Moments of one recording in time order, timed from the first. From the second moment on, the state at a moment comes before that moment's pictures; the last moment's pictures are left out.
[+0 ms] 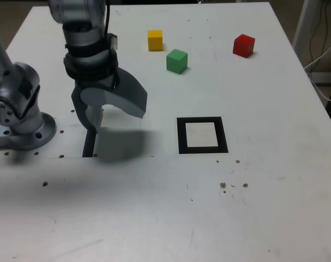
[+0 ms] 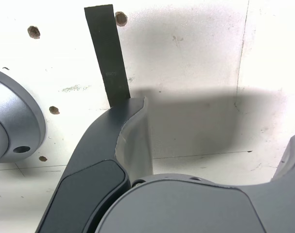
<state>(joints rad) -0.07 1.44 -0.72 0.83 0.01 -0.03</state>
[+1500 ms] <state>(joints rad) 0.10 1.54 -1.23 1.34 0.01 0.10</state>
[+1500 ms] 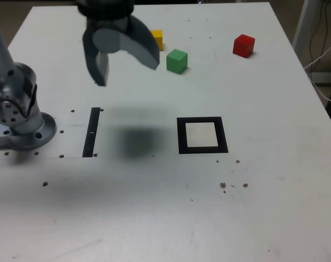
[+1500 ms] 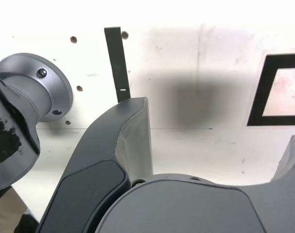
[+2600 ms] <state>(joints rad) 0.36 1.78 -1.63 1.42 0.08 0.34</state>
